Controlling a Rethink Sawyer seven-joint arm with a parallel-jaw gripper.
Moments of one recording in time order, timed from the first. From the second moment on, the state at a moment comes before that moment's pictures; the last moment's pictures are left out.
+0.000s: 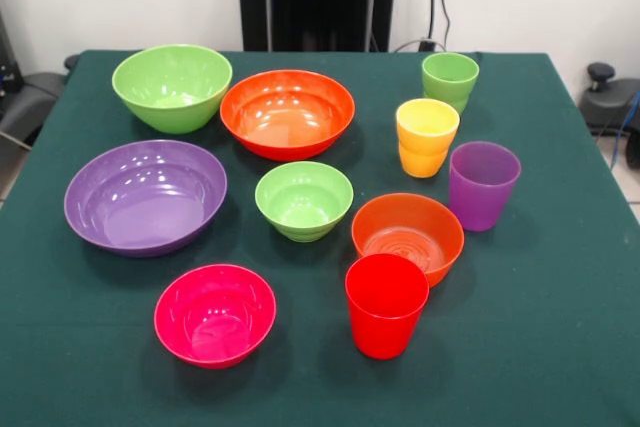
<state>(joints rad) 0.03 -1.27 -0.06 2.15 0.04 0.57 1.79</state>
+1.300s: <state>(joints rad) 0.06 -1.26 -0.07 2.08 0.06 0.57 1.92</state>
